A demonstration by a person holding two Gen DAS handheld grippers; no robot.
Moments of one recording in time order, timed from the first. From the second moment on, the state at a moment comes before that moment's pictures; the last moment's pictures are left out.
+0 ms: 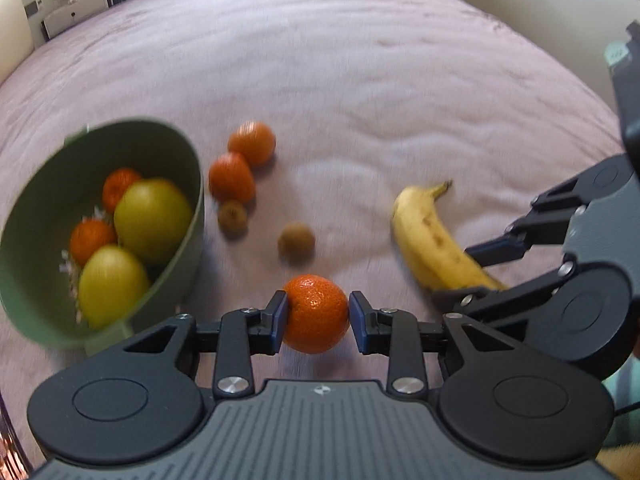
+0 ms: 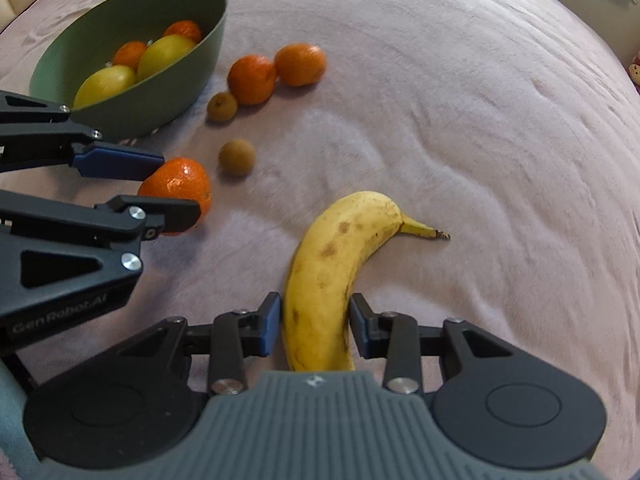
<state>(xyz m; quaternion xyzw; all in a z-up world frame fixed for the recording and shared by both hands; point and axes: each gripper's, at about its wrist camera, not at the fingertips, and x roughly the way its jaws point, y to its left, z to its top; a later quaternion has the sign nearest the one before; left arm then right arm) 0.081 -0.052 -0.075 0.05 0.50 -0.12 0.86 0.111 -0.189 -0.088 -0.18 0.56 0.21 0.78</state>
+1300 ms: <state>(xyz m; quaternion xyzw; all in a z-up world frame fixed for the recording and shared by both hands) 0.077 -0.033 -0.041 0.05 0.45 -0.12 0.88 0.117 -0.197 -0.074 -0.03 0.53 0.17 0.83</state>
